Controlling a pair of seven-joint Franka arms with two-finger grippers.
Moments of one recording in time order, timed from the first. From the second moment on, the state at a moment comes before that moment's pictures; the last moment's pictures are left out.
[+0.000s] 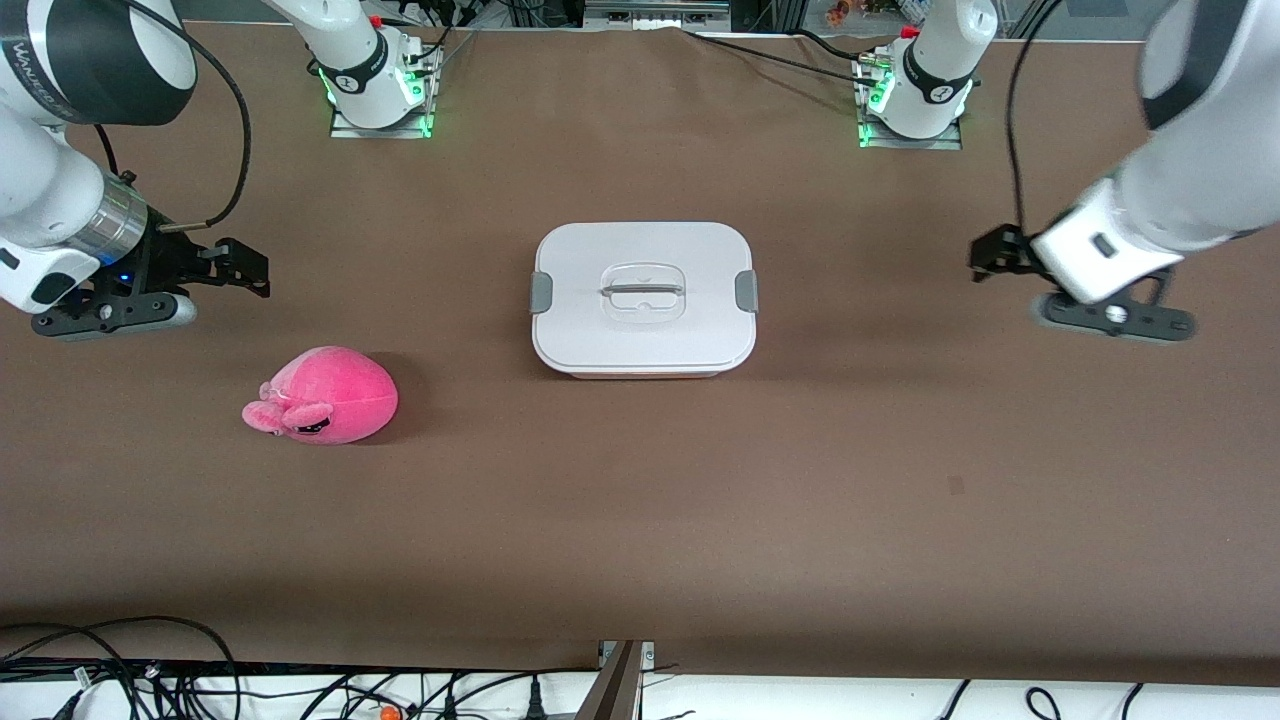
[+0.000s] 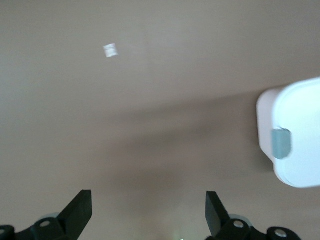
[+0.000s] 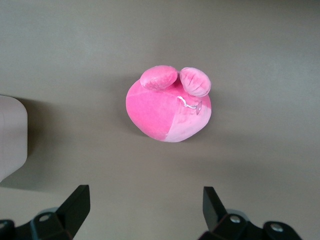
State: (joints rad) left arm -0.21 0.21 -0.04 -1.41 0.00 1.45 -0.03; right arm 0.16 0.10 -0.07 -1.68 0.00 1.73 -0.06
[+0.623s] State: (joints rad) left arm -0.63 0.34 -0.05 -1.41 0.00 1.67 -0.03; right arm 0.16 0.10 -0.06 -1.68 0.00 1.74 -0.06
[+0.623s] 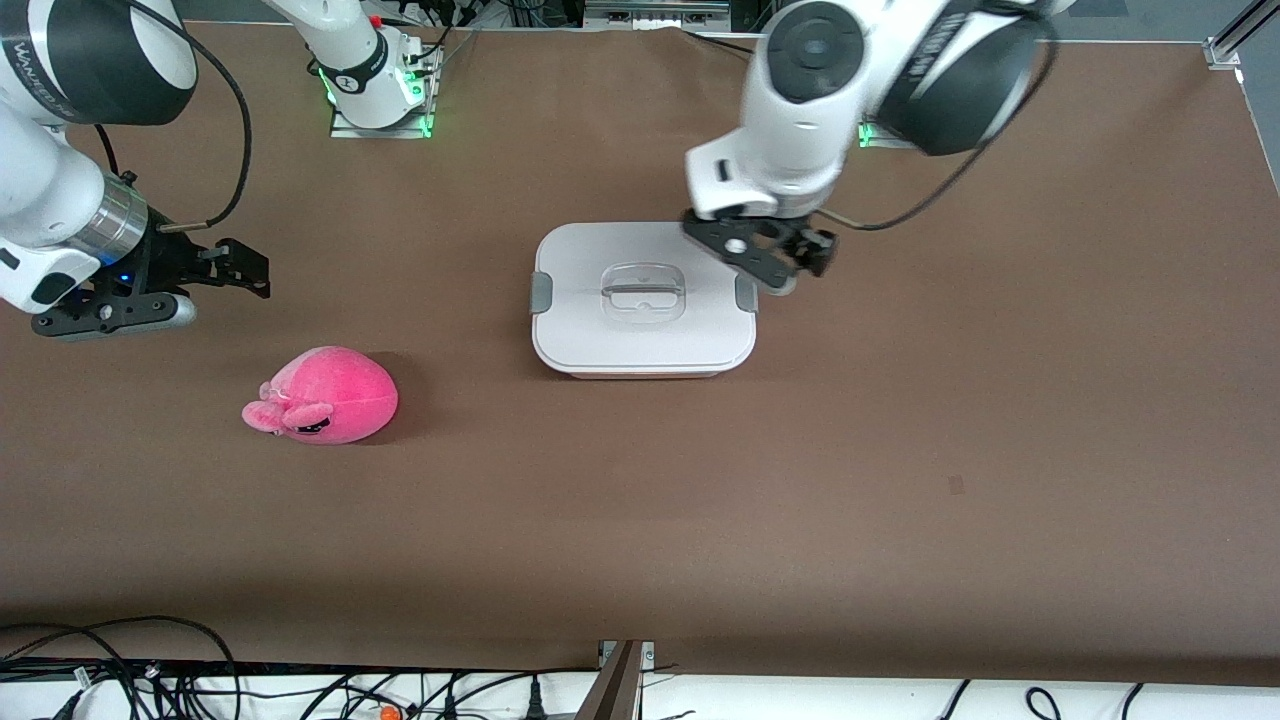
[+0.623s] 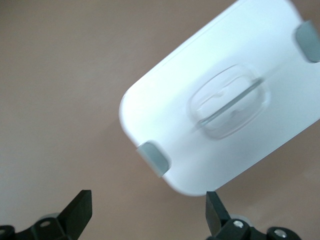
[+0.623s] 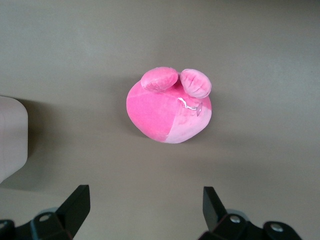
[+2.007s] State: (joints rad) left arm -0.81 0.58 -0.04 -1.41 0.00 1.98 0.50; right arm 0.16 0.10 -0.06 -1.68 0.00 1.74 -0.06
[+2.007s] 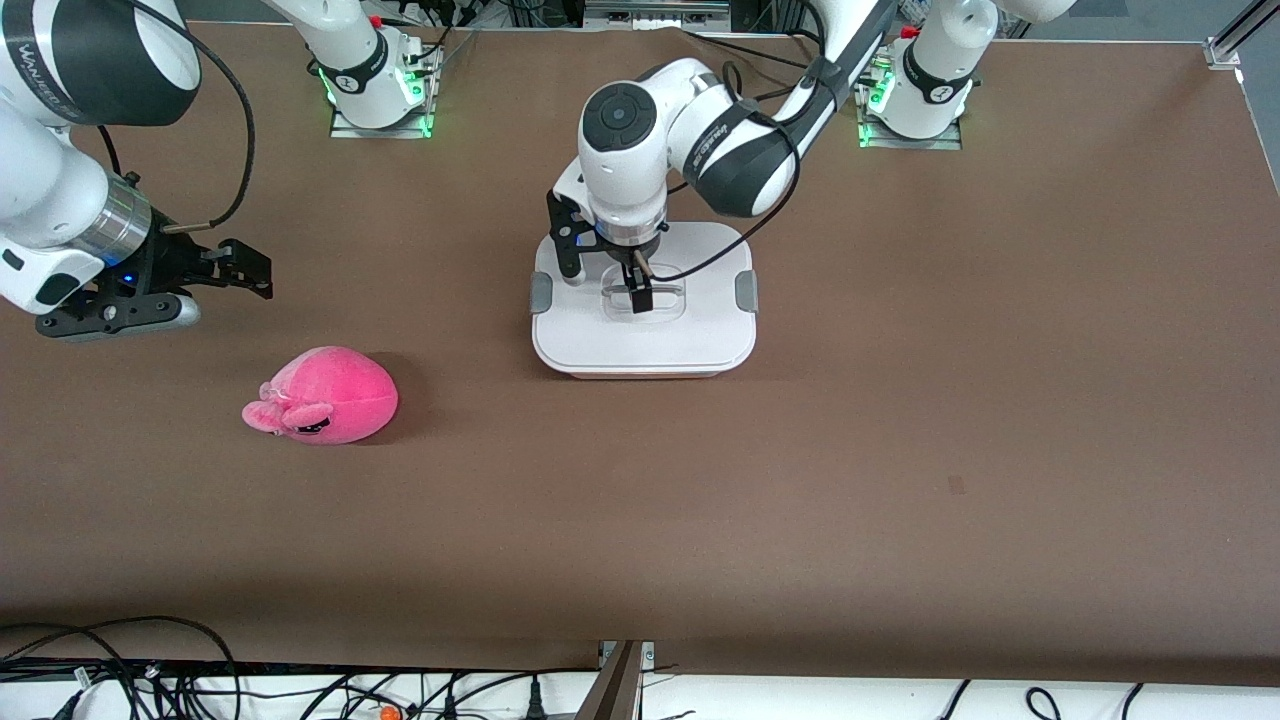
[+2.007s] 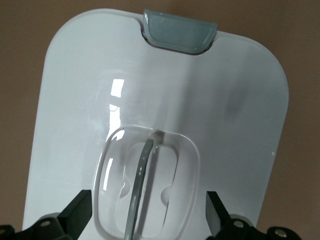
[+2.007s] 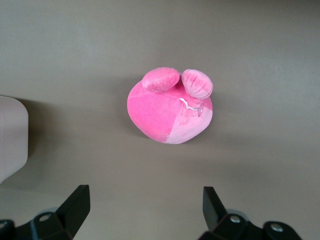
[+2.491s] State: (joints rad) left arm -0.81 0.59 -0.04 -1.41 0.00 1.98 0.52; right arm 0.16 0.10 -0.06 -1.69 0.00 1.74 -0.06
